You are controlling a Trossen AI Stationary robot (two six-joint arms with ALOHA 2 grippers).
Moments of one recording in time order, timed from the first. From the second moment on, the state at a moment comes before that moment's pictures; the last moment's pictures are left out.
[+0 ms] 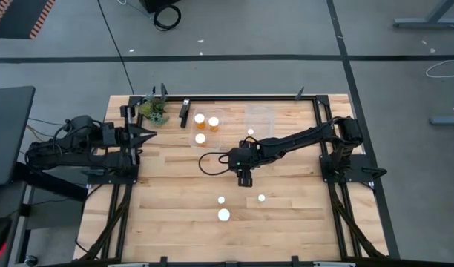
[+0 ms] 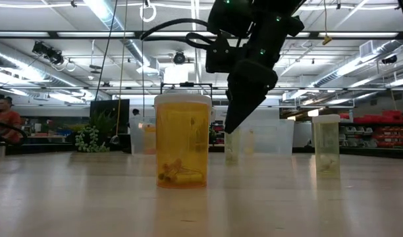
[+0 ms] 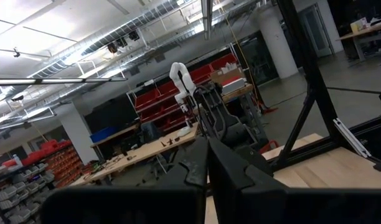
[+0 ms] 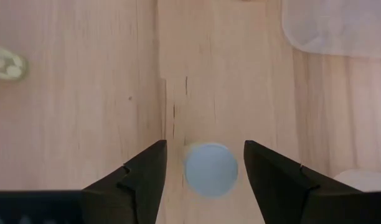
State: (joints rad) left arm 0.05 0.35 0.63 -0.03 0.02 0.43; right arm 0.06 1.84 1.24 -0.52 0.12 0.08
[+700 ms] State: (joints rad) left arm 0.05 0.35 0.63 -0.03 0.02 0.43; right arm 0.06 1.84 1.23 -0.52 0.12 0.10
